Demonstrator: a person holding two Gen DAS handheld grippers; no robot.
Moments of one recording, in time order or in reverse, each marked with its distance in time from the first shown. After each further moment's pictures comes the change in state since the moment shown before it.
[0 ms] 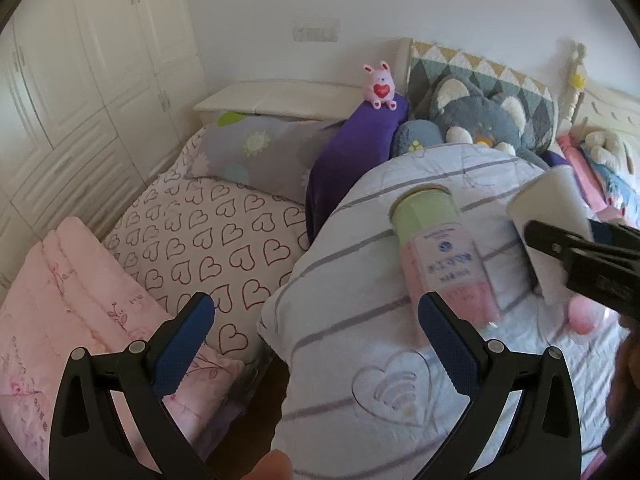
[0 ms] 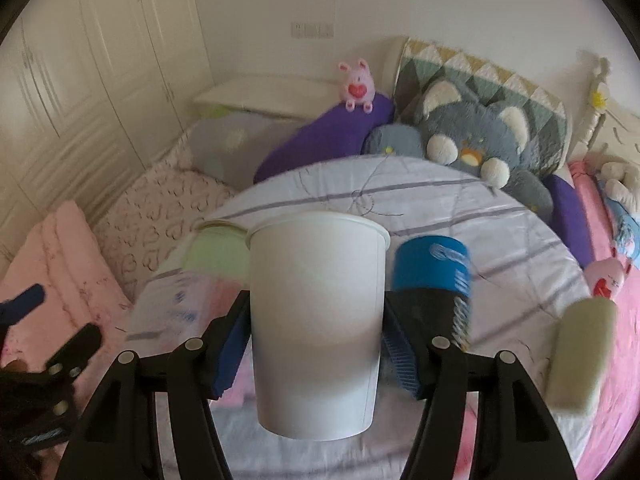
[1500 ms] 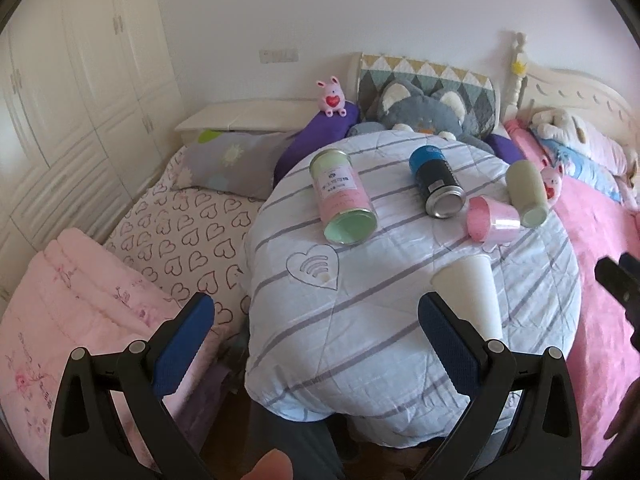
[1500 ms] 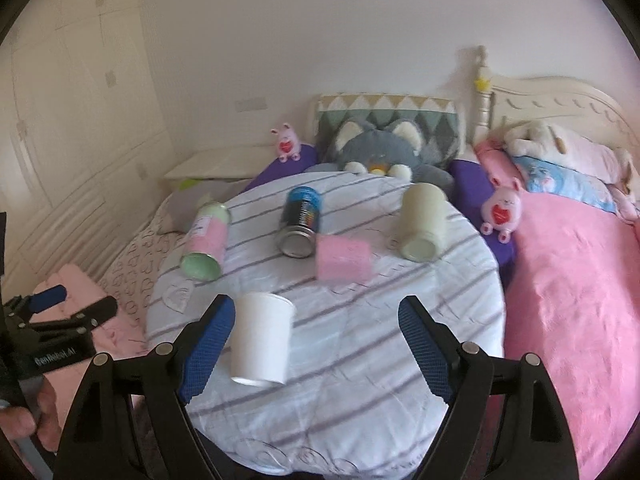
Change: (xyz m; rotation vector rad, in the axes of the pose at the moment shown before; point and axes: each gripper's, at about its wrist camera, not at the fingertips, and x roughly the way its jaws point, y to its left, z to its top) left arm -0.136 -0.047 -0.089 0.066 -0.053 -0.076; right arm -0.198 -0.059 -0.173 0.207 -0.248 -0.119
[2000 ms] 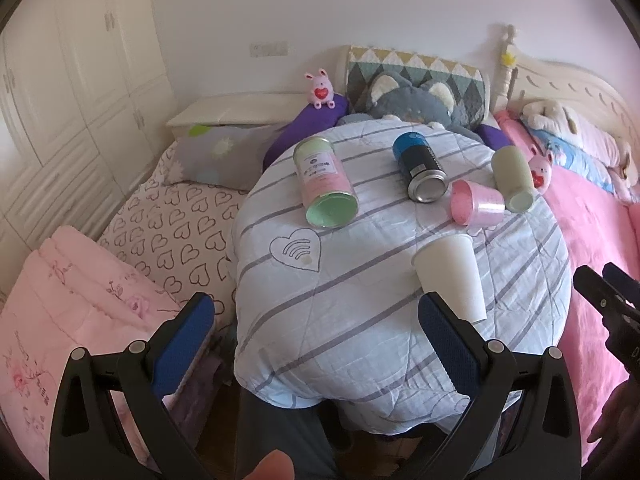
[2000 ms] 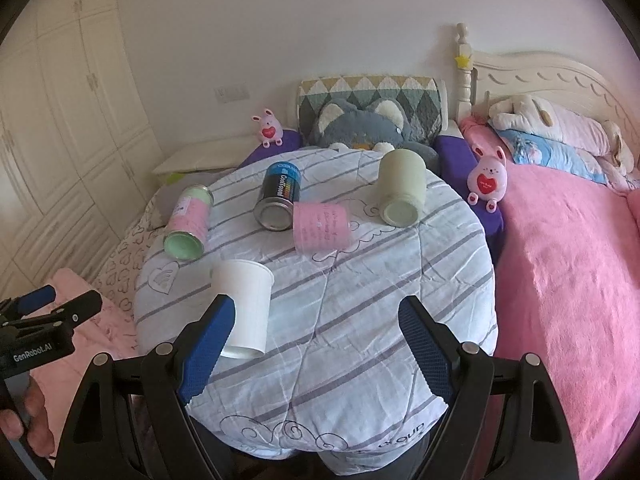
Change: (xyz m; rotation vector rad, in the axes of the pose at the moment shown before) left arm -0.008 -0.015 -0.013 0.020 0.018 -0.022; right arm 0.002 -0.013 -0.022 0.051 0.042 -0.015
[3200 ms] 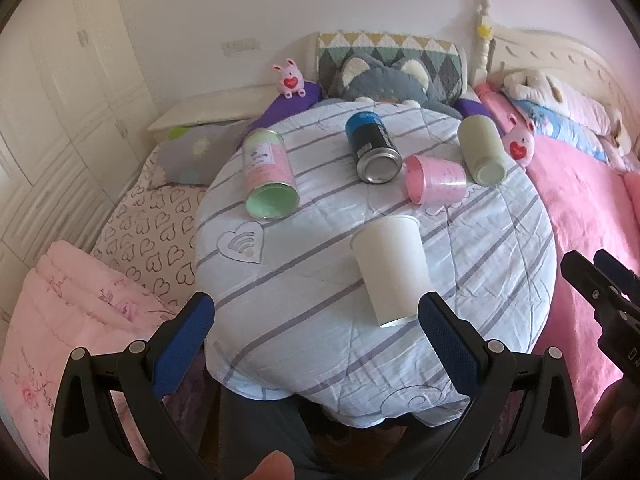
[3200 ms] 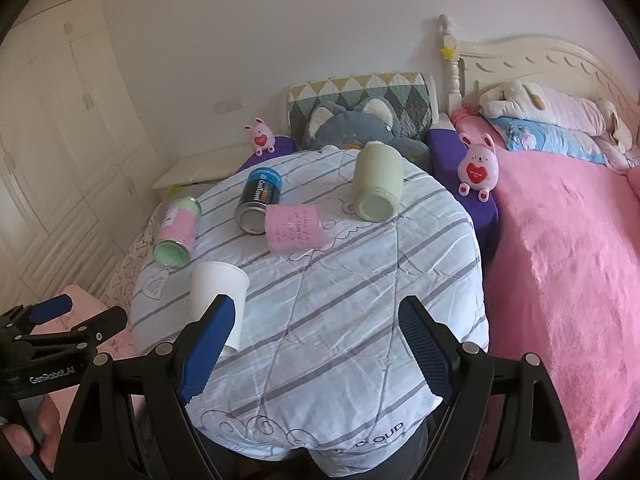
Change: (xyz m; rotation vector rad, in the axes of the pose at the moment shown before) left arm 0.009 -0.070 0.001 0.083 0.059 -0.008; right arm 0.003 -0.044 -0.003 0.071 -0.012 0.029
